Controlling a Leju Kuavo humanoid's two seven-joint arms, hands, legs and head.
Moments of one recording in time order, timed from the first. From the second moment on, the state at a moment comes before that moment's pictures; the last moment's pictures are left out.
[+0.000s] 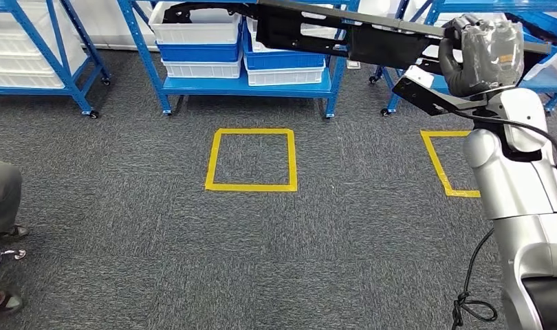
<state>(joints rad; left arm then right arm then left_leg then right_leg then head) -0.09 -0.16 0.78 -0.22 -0.60 0.34 -0.41 -0.94 -0.36 0.28 -1.13 1.03 -0.34 -0.15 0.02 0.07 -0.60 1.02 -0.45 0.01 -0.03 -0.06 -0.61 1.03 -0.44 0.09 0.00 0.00</state>
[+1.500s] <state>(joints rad) -0.13 -0.19 0.76 -0.22 -0.68 0.35 -0.48 -0.47 -0.47 0.05 -1.28 1.02 -0.46 -0.17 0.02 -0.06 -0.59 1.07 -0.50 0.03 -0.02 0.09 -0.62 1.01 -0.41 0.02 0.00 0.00</state>
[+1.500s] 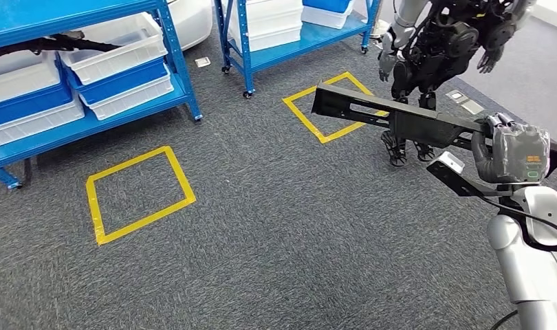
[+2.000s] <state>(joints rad) -0.14 -0.20 0.74 -0.22 -0.71 0.37 -0.46 -0.41 -0.52 -0.02 -1.33 0.94 -0.42 -0.22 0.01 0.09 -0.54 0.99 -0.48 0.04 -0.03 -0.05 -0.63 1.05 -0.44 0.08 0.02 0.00</state>
